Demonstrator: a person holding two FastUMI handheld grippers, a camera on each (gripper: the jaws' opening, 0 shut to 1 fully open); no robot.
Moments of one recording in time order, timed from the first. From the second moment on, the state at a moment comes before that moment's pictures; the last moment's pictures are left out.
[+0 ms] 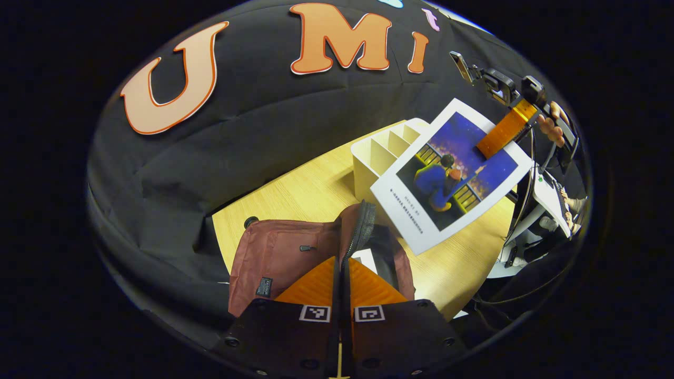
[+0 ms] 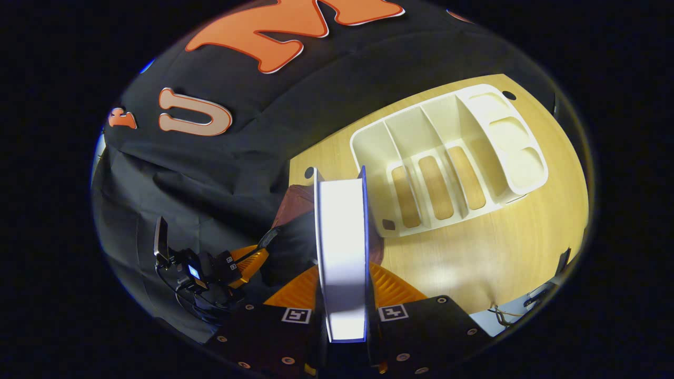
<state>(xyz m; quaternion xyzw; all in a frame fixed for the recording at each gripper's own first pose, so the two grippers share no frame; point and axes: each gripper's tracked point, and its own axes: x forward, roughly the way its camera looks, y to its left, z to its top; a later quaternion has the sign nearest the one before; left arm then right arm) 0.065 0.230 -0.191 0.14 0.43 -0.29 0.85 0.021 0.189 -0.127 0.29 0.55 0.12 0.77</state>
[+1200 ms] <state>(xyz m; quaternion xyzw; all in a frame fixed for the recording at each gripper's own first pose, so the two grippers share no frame) 0.048 0.194 -0.165 0.15 0.40 -0.33 0.84 0.021 0.363 -0.279 0.46 0.51 0.12 0.71</state>
